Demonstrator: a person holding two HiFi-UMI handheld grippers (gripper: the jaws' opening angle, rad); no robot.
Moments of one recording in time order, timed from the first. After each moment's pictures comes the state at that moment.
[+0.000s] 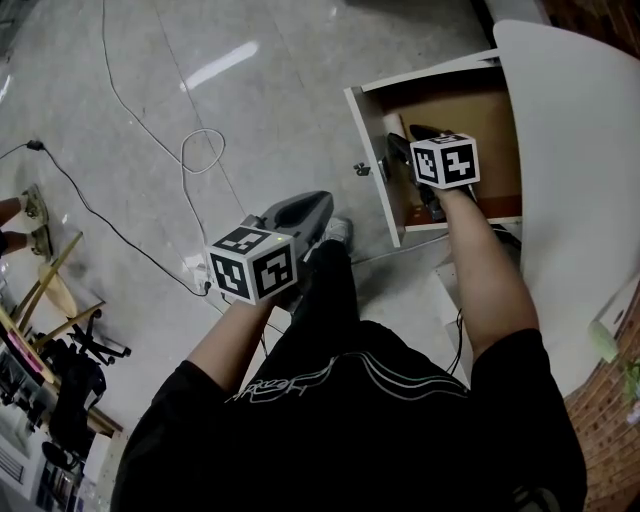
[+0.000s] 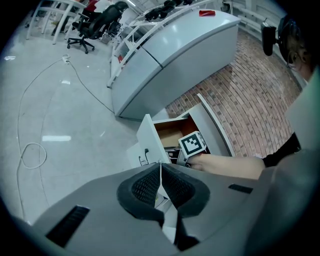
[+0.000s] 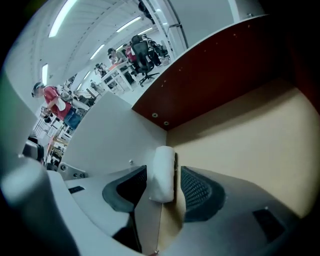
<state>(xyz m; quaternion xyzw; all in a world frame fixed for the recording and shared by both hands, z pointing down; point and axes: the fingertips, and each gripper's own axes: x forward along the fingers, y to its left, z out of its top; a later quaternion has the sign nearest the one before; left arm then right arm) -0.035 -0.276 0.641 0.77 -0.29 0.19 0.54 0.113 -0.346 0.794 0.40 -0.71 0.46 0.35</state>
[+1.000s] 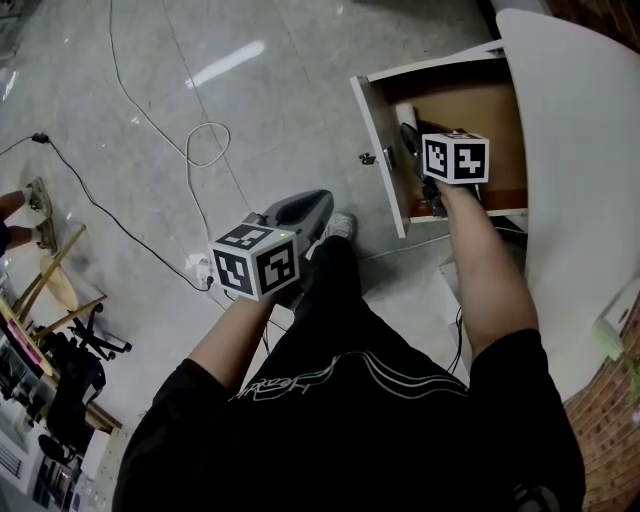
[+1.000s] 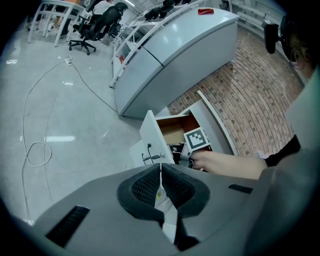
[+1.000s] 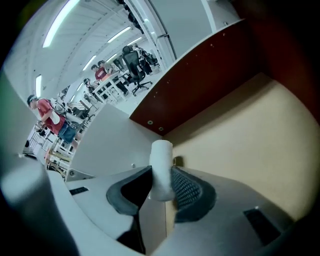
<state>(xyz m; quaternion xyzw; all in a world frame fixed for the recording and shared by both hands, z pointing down) -0.046 -0.258 0.643 0.76 -0.30 0.20 0.54 0.123 -0.346 0.780 0.46 -0.69 0.47 0.31</state>
